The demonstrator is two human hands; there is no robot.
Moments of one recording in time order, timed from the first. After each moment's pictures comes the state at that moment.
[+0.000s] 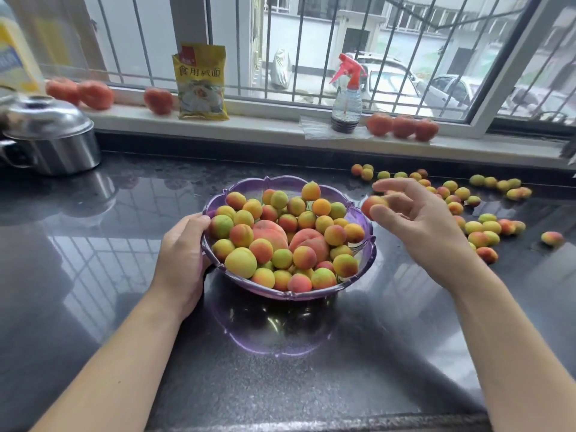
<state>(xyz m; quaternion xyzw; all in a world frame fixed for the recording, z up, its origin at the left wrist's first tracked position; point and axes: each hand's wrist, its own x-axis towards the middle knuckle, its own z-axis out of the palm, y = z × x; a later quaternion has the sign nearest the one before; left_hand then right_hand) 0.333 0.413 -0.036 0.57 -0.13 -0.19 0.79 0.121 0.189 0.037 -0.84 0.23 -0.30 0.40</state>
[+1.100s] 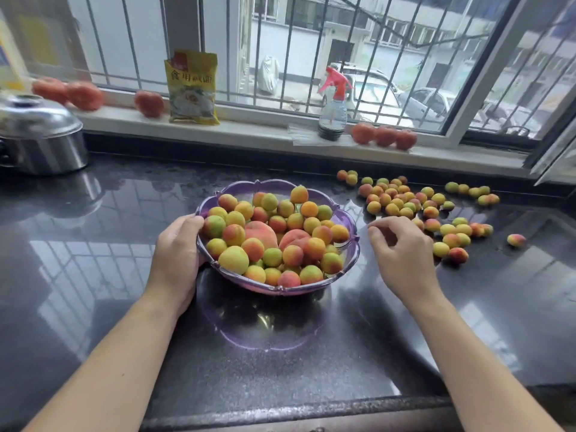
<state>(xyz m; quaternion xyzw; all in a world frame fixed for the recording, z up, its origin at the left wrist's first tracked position) 0.336 0.412 -0.040 0.58 -0.14 -0.18 0.78 0.111 0.191 -0.010 -0.84 0.31 -0.41 0.16</state>
